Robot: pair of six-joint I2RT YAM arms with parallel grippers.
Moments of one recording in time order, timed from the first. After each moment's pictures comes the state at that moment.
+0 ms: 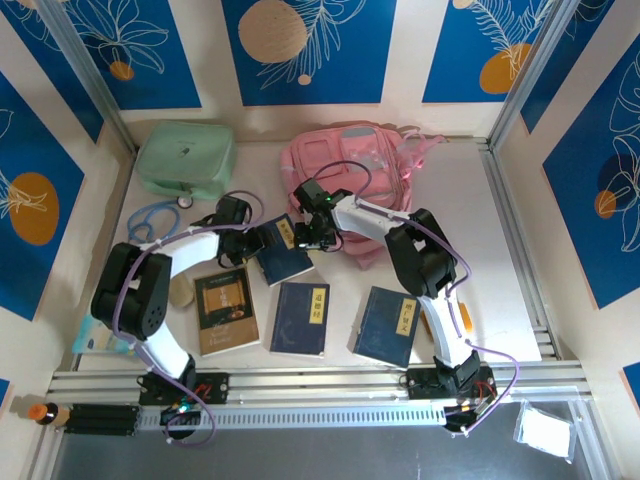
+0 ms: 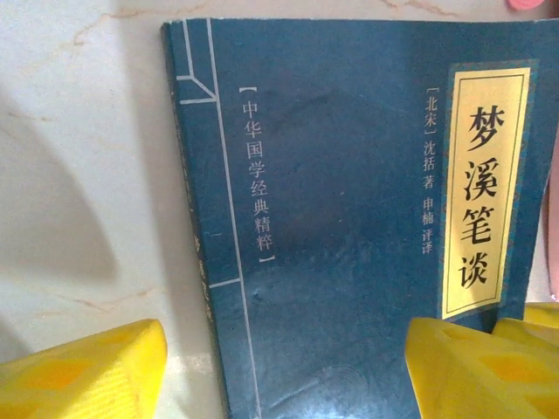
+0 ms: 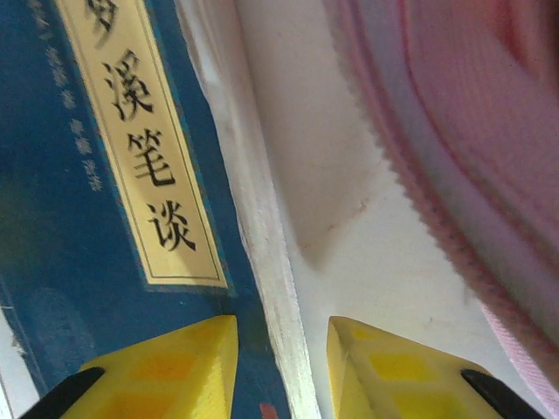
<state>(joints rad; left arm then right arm) -0.32 1.68 0.93 -0.32 0.20 -0.76 0.68 2.18 1.65 -0.73 -0.20 0.53</state>
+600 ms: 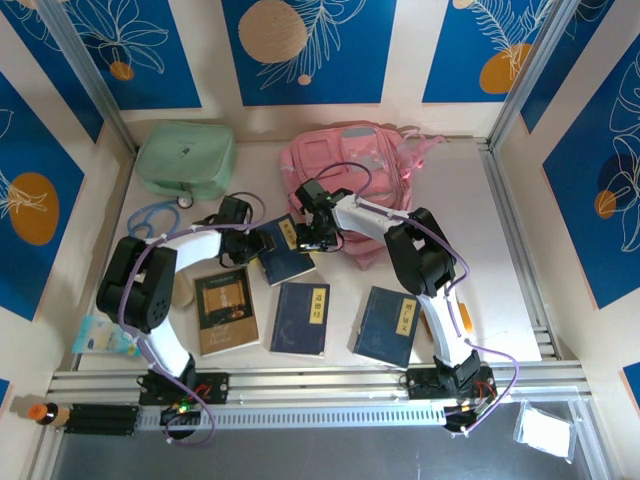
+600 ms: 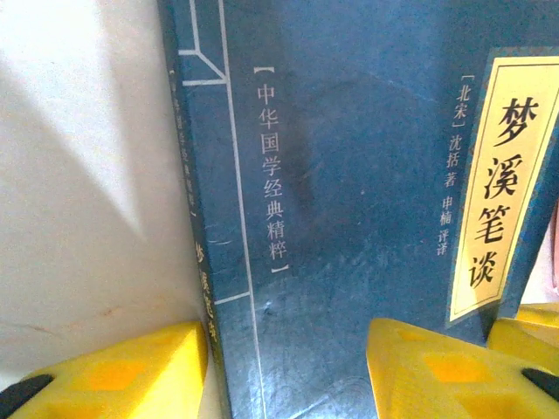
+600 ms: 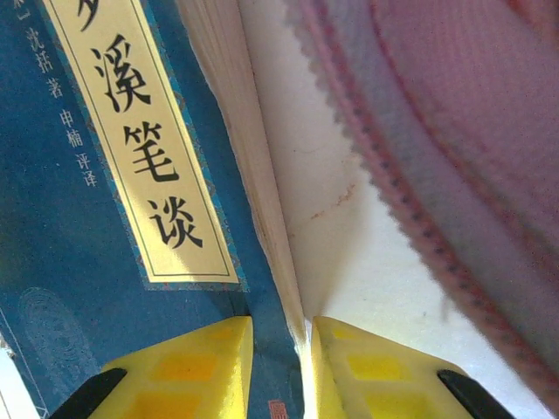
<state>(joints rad) -0.31 1.73 0.94 -0.31 0.26 -0.76 0.67 2.19 1.66 -0.75 -0.22 0.53</state>
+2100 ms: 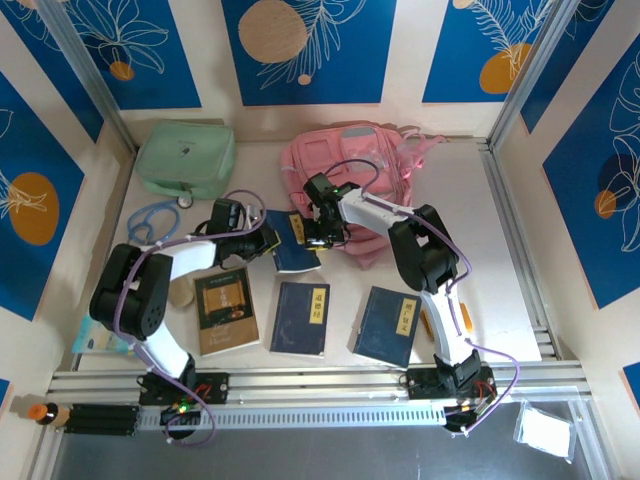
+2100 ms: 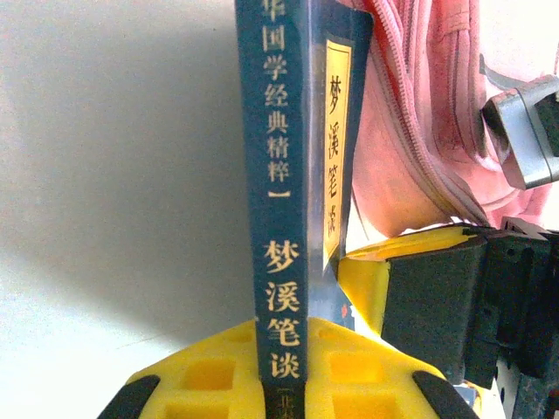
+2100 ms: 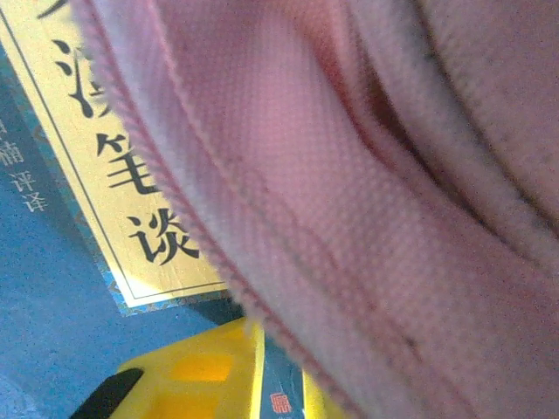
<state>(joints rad) -0.31 1.66 0.82 0.02 0.51 -0.79 0.62 2.19 1.67 -0.80 -0.26 0.54</state>
